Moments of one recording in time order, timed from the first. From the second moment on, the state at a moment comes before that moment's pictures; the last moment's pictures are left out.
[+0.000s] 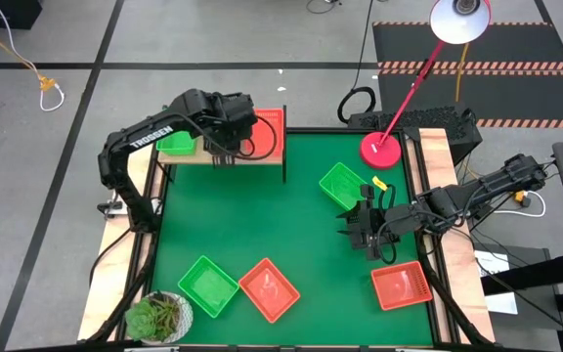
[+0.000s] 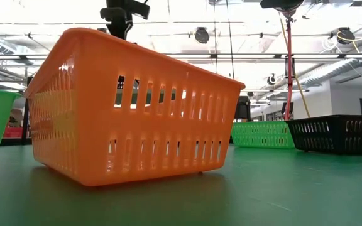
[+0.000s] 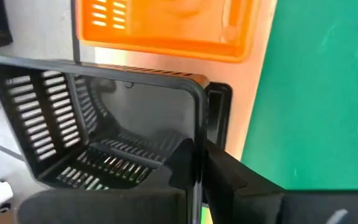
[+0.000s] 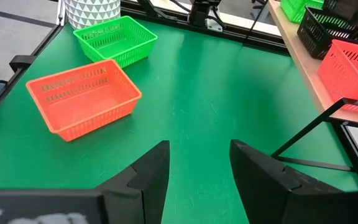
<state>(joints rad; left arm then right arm) 0.38 1.72 1.95 -1.57 -0.33 0.32 0.37 0.99 0.88 -0.46 0.37 0.04</state>
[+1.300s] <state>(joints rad) 0.39 1.72 1.81 -1.57 -0.39 0.30 0.37 0.99 0.88 -0.45 0.37 0.02</state>
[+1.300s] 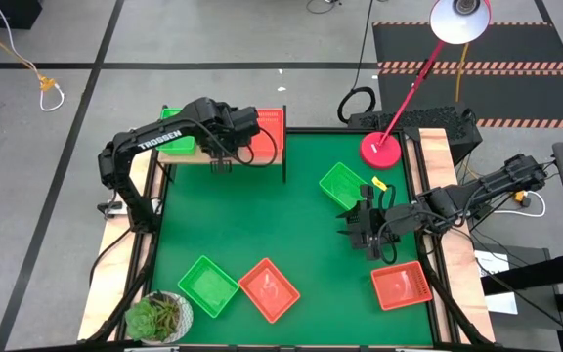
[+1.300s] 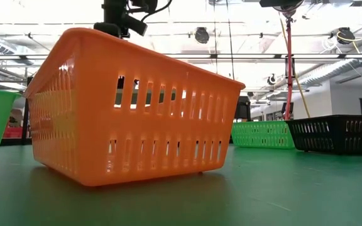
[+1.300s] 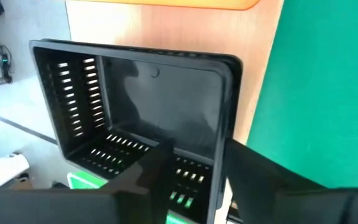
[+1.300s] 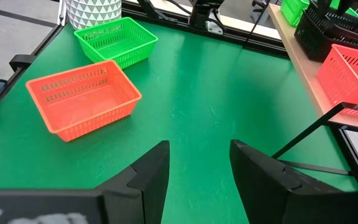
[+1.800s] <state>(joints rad) 0.37 1.53 1.83 -1.57 -0.44 0.22 0.37 0.99 0.88 -0.44 0.37 0.02</state>
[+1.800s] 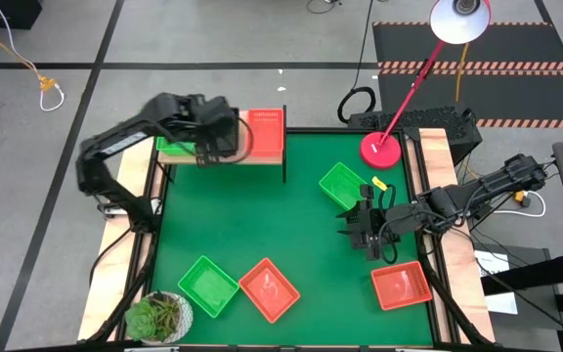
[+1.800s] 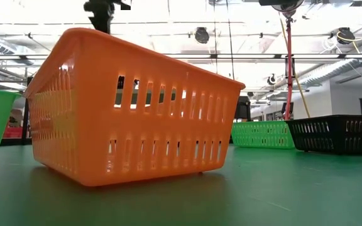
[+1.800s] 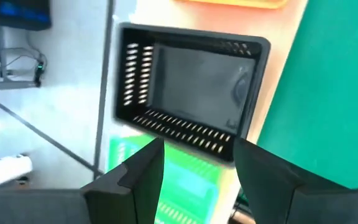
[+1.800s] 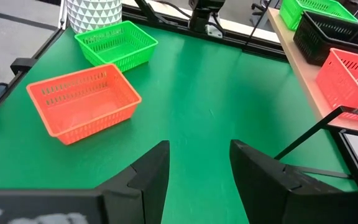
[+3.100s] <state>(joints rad) -0.25 1.31 1.18 -0.76 -0.68 -0.09 0.12 0.99 0.74 -0.59 0.47 -0.14</state>
